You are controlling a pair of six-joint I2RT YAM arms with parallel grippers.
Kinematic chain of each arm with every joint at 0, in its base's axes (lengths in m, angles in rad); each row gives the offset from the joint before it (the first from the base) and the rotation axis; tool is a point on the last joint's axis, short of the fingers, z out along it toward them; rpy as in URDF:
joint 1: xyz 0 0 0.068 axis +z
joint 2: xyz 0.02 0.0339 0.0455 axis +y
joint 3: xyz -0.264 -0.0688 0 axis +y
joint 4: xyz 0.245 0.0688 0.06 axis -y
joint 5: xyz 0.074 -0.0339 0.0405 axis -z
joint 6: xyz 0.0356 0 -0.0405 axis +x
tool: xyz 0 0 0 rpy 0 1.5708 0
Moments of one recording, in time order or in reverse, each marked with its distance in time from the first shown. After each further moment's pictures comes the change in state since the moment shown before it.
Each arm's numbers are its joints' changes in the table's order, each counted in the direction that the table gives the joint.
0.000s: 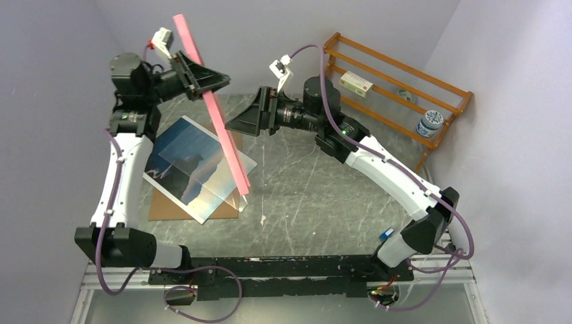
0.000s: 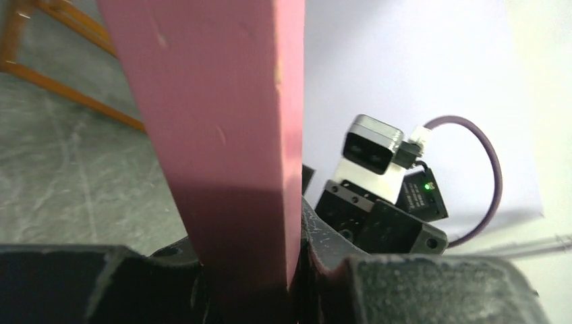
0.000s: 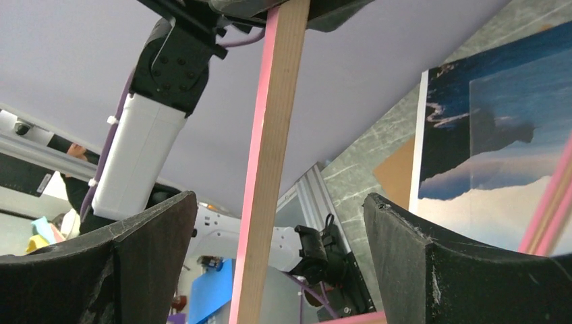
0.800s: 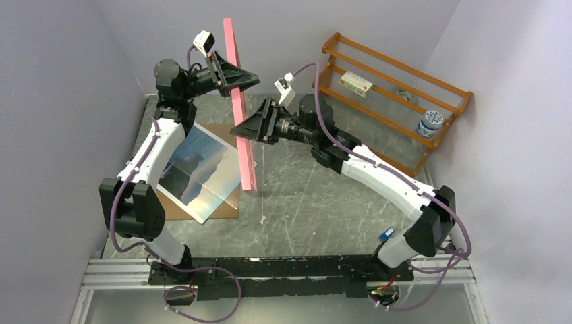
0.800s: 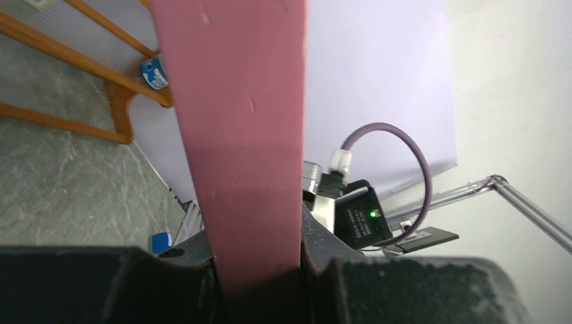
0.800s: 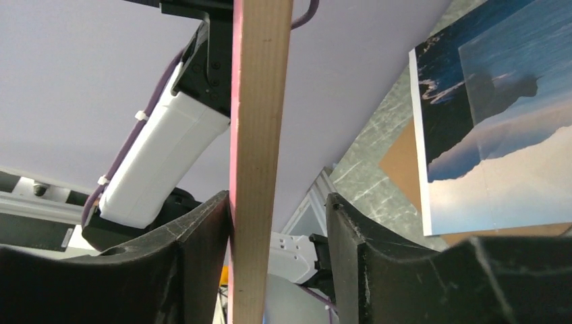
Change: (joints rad) left arm -0.193 0.252 0.085 0.637 0.070 -0.378; right arm 0.005 -0.016 0.196 0.114 0.106 0.179
